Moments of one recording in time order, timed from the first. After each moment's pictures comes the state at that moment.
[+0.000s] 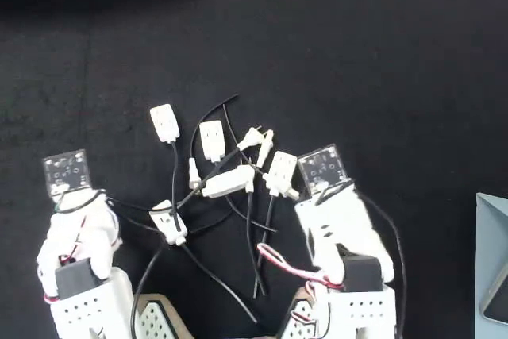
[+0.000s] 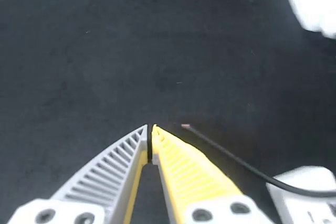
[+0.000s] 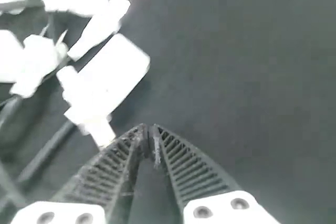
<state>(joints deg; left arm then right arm) -26.6 -104.2 93.9 65.7 -6.7 -1.6 -103.3 94.3 60.4 26.0</state>
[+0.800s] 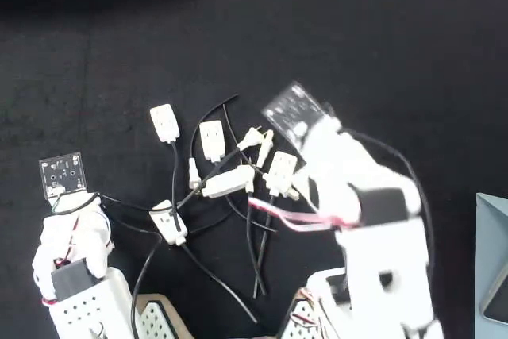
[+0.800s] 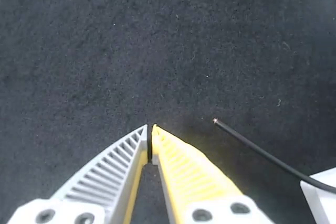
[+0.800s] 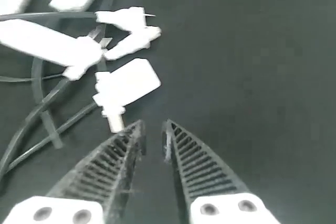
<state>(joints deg) -30.6 -104.2 95.0 65.2 -13.0 -10.5 -50.4 38.6 80.7 33.4</state>
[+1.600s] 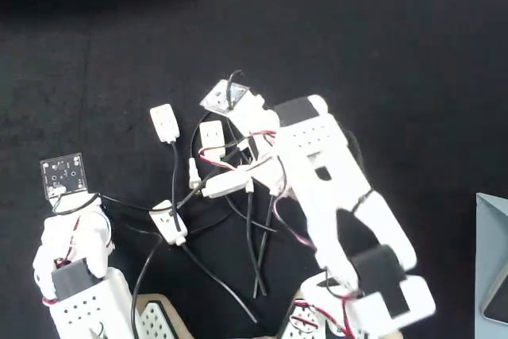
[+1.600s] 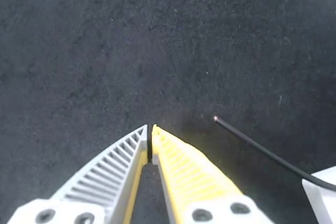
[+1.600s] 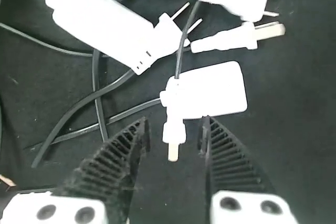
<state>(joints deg) -30.6 -104.1 95.7 65.2 -13.2 -21.5 -7.6 23.5 80.4 33.4</state>
